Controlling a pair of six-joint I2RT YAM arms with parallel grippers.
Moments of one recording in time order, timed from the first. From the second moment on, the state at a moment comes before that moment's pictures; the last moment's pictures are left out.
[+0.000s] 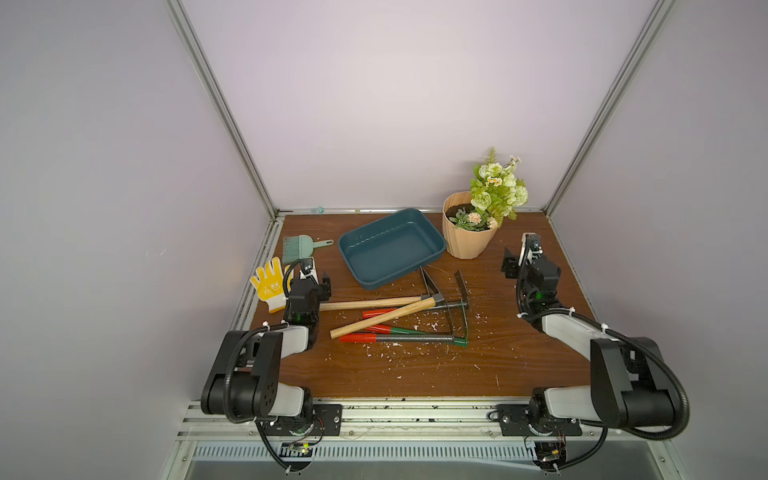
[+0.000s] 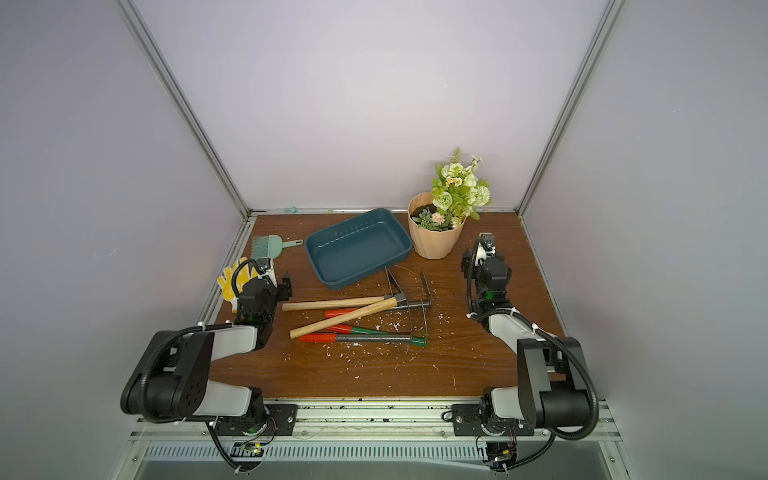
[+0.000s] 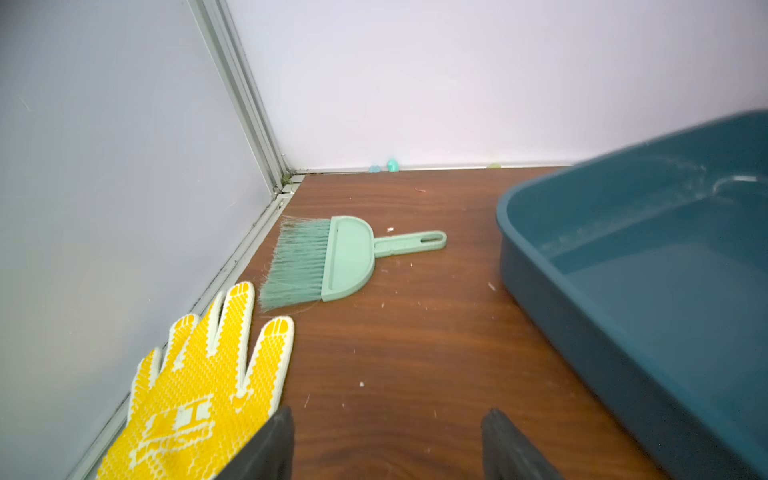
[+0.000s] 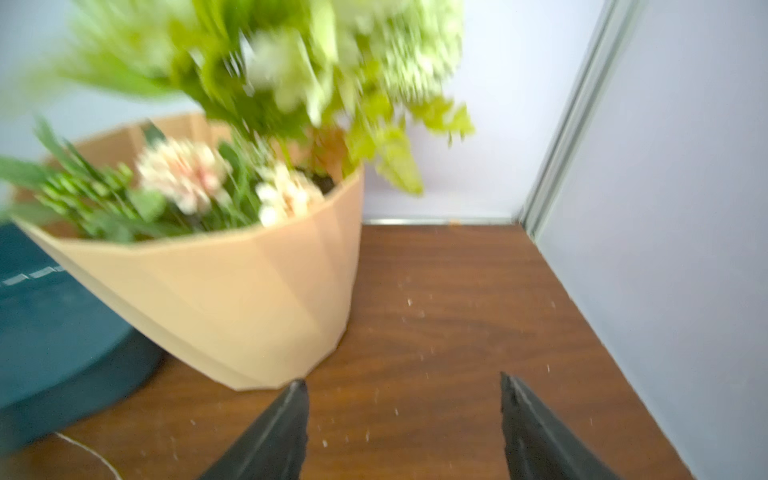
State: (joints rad) left arm -0.03 1.40 0.40 0.72 -0.22 0.01; right arm 0.08 1.35 0.61 0.57 0.12 -0.01
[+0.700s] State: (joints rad) left arm -0.18 1.08 0.51 0.20 -0.23 -0.23; right arm 0.55 1.59 1.02 0.01 -0.01 -0.05
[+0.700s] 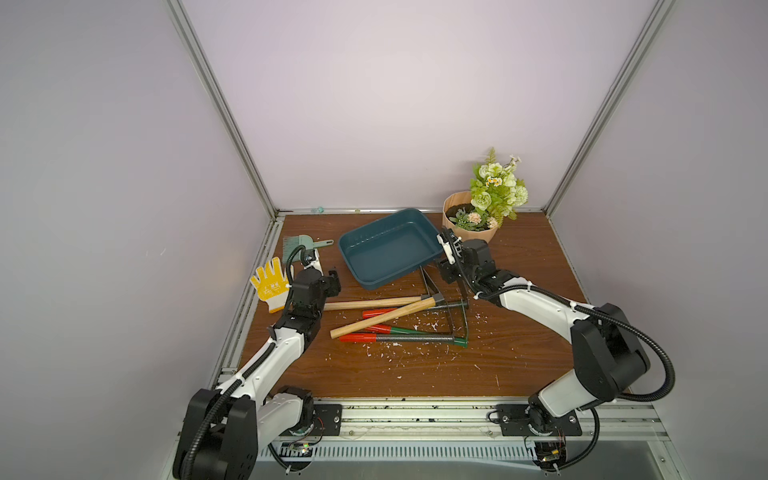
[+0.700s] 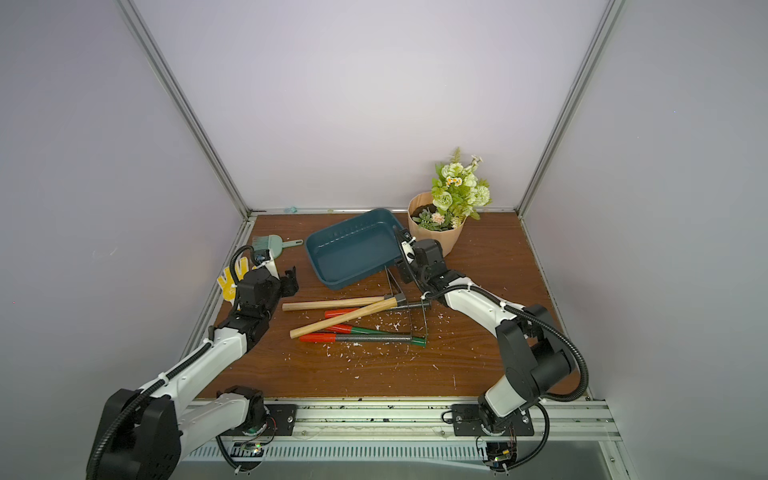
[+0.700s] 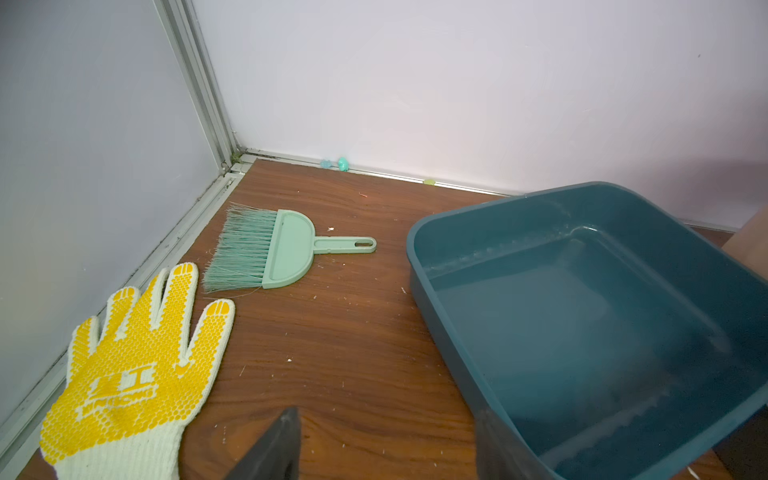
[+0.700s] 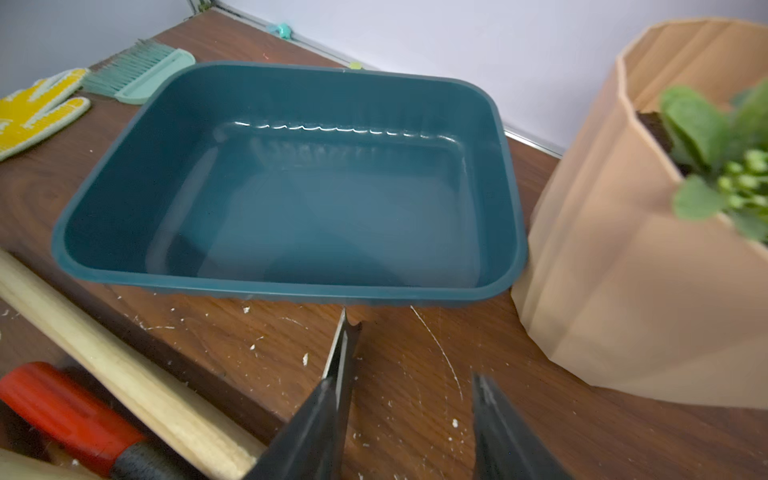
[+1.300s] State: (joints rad) left arm -0.19 1.09 0.51 0.18 -0.22 -0.24; right arm 0.59 1.75 1.08 -0.12 -0.03 -0.05
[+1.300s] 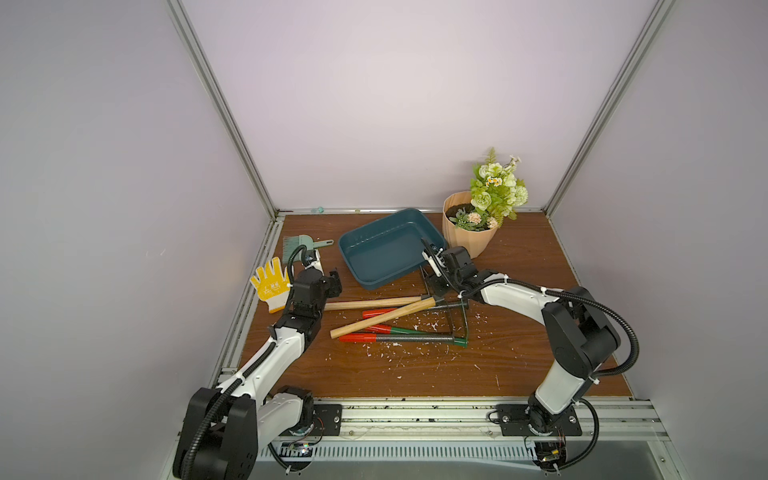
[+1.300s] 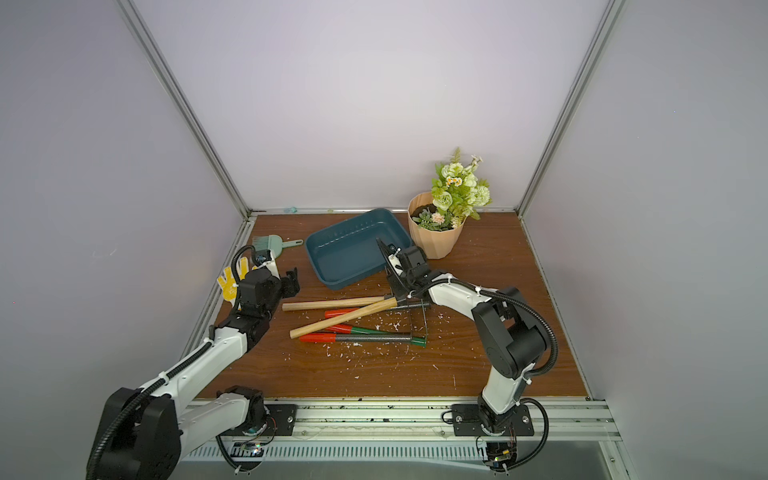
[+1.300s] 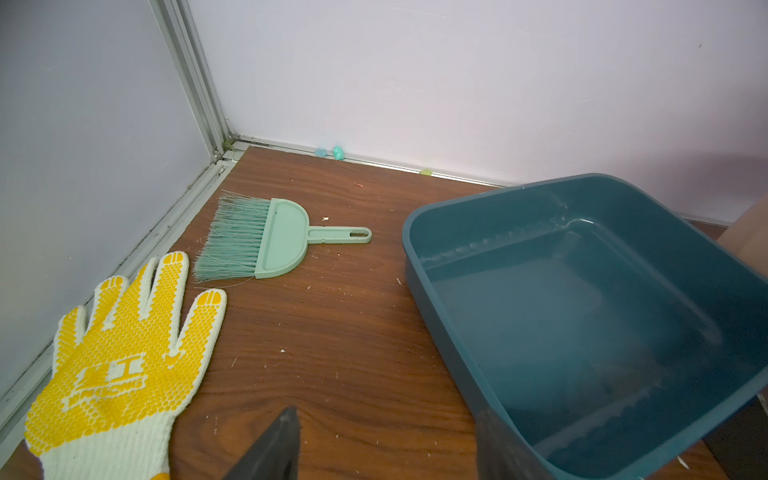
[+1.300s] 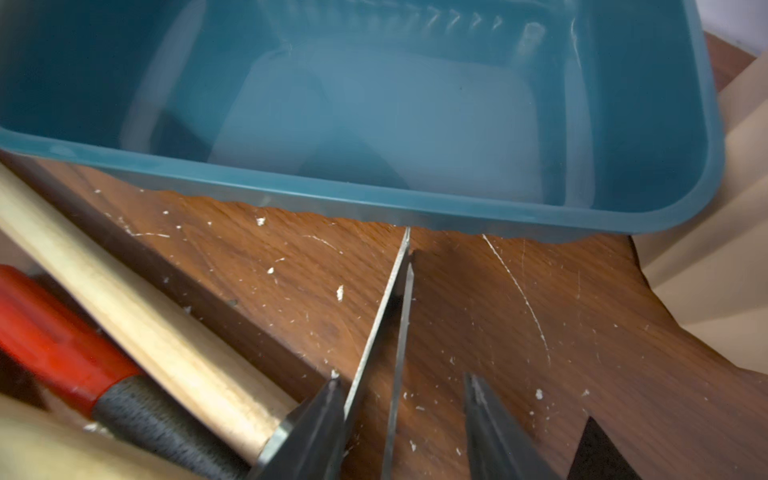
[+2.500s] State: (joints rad) left arm -0.22 1.09 0.53 0.15 -0.14 -0.24; right arm 0.59 1.81 1.21 -0.22 0.15 -0.03
